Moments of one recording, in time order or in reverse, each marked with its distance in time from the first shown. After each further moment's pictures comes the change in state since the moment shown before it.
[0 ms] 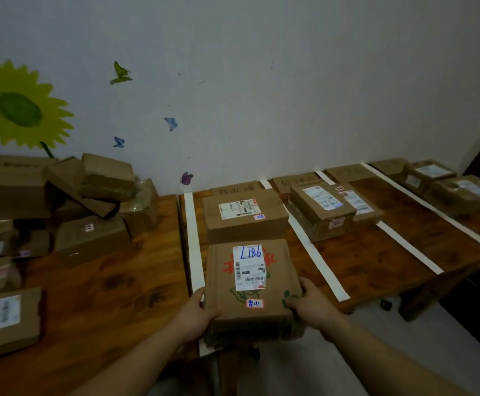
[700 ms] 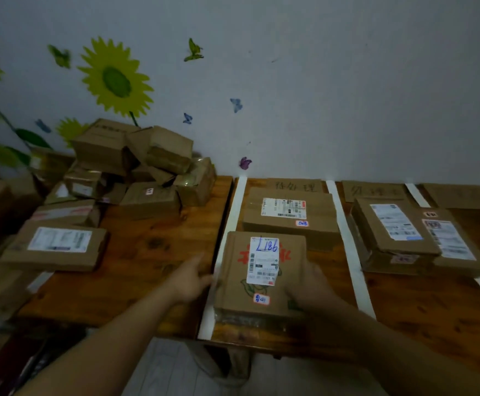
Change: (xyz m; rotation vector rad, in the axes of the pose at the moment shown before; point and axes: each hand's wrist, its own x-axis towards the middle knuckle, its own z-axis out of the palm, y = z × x) left_hand 0.022 0.035 -0.016 0.223 0.313 -0.100; right_hand 0.096 -0.051 -0.023 -0.610 -0.222 -0.312
